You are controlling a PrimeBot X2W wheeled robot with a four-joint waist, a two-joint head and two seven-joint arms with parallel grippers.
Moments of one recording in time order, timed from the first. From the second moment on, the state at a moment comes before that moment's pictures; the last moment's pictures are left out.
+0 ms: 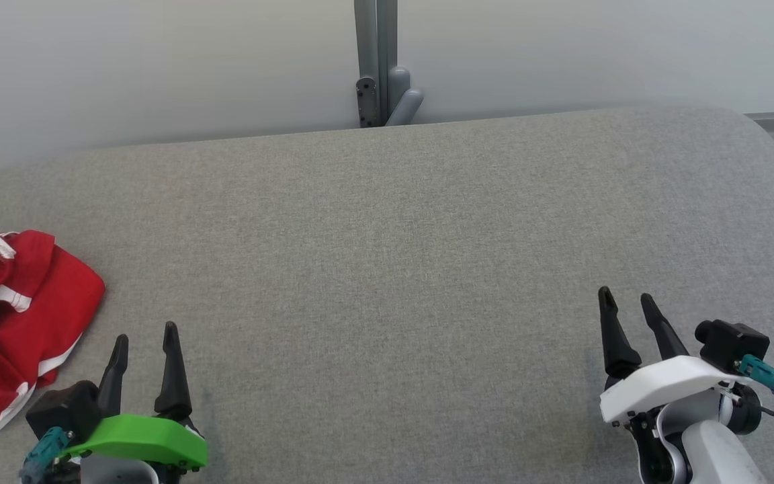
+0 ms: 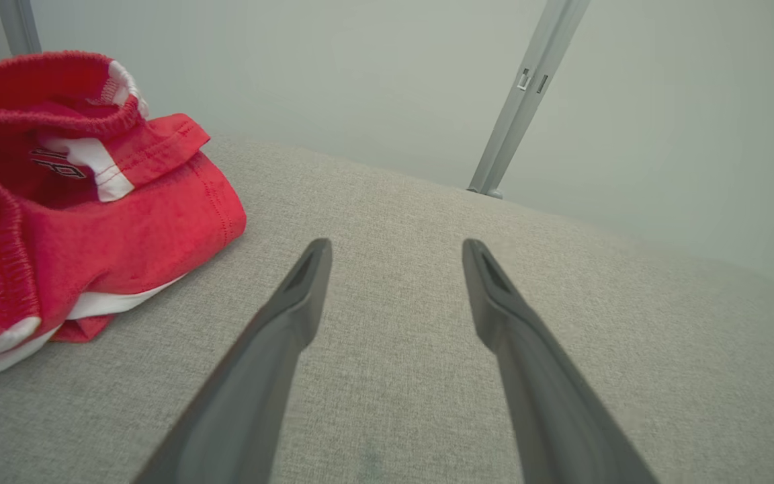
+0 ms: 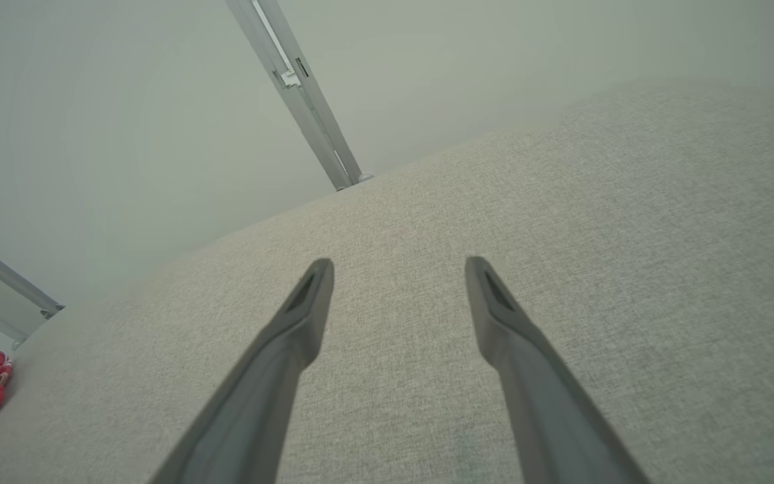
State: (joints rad) left arm -0.07 0.04 0.07 0.30 -0.36 -0.12 -0.18; right arm -0.16 -0.05 0.00 0.37 0.44 0.13 -0.18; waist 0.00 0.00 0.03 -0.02
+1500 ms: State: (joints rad) left arm -0.05 0.05 0.07 0.31 -0.05 -0.08 -0.26; right arm -0.17 -0.05 0.02 0.40 0.09 0.13 -0.26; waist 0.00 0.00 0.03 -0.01
